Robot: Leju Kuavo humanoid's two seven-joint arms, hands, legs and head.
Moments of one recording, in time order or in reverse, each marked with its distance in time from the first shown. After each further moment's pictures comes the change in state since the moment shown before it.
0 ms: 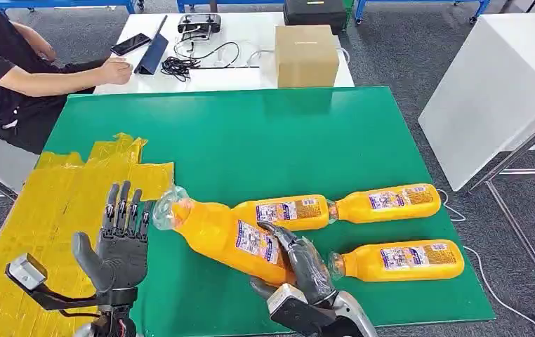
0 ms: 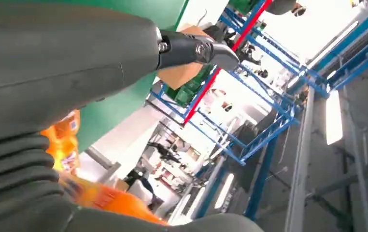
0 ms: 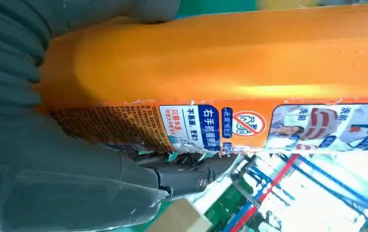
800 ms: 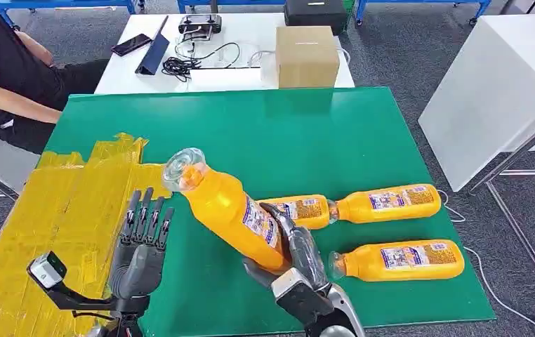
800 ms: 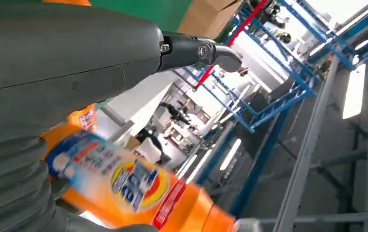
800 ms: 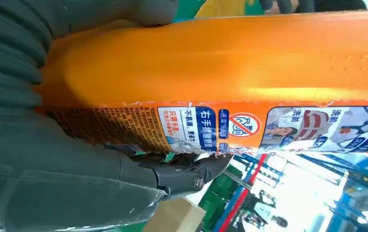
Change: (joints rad) left arm -0.006 0.015 -0.060 0.065 0.117 -0.146 0.036; right arm -0.025 0.127 -0.057 0.056 -0.062 -0.004 -0.087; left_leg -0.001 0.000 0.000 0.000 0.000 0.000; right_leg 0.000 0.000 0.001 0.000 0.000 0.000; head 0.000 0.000
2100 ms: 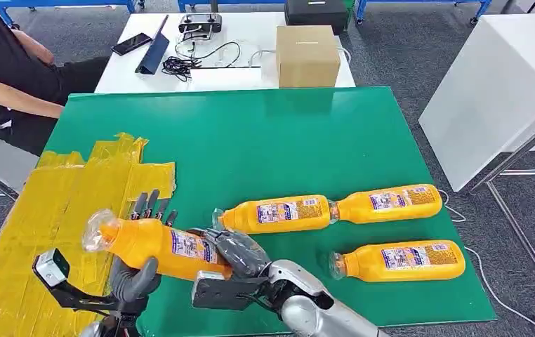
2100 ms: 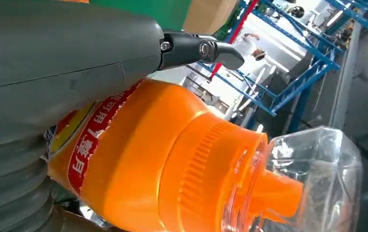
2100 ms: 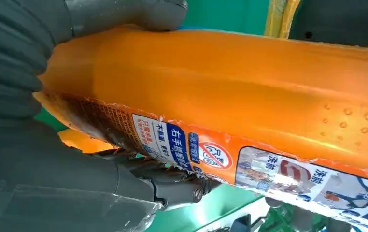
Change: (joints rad) left arm -0.027 0.044 0.020 0.072 -0.102 -0.141 0.017; right arm -0.333 0.021 0.306 0.252 0.047 0.368 0.225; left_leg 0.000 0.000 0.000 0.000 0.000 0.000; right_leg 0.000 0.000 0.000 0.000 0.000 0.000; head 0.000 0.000
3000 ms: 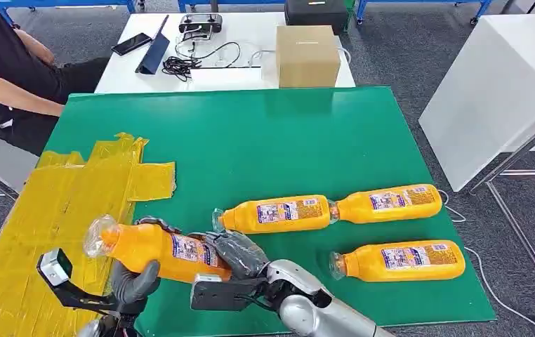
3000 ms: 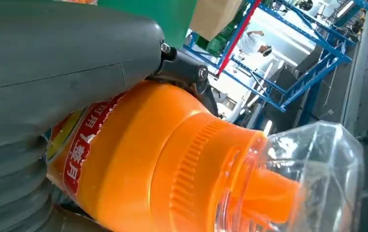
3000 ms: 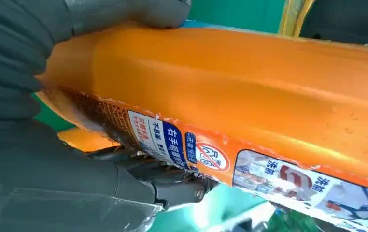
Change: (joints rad) left arm -0.017 0.020 0.014 0.055 -0.010 -0.047 -0.015; right arm -0.017 0.000 0.024 0.041 0.034 -0.057 -0.011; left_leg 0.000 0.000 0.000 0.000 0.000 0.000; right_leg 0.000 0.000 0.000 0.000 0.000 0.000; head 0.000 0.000
